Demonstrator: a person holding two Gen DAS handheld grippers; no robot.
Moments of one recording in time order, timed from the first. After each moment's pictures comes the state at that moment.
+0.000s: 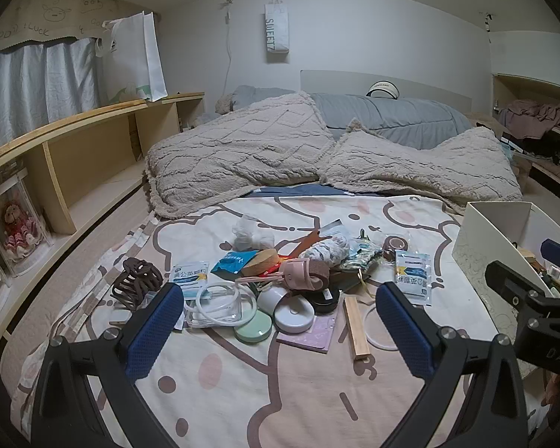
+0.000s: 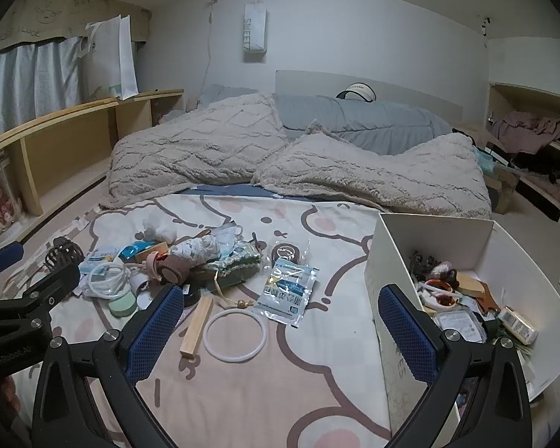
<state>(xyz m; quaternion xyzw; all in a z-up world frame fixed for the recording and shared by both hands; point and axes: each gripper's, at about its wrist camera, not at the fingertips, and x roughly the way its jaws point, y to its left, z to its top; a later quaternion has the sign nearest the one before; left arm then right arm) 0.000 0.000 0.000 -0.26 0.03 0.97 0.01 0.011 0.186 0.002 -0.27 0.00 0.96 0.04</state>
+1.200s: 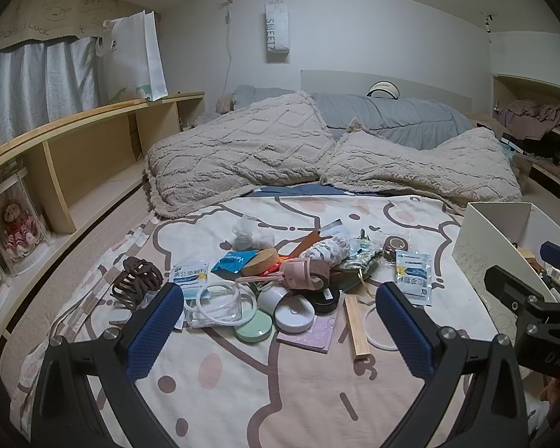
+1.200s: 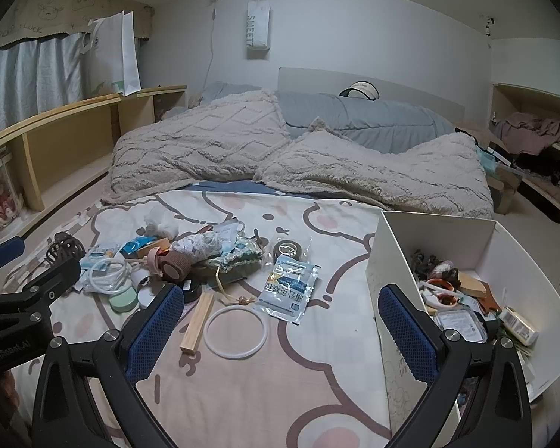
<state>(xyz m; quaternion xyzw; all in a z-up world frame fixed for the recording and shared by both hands) 0.001 0.000 0.000 -0.26 0.03 0.97 0.01 0.012 0.185 0.001 -0.27 0.00 0.96 0.04</state>
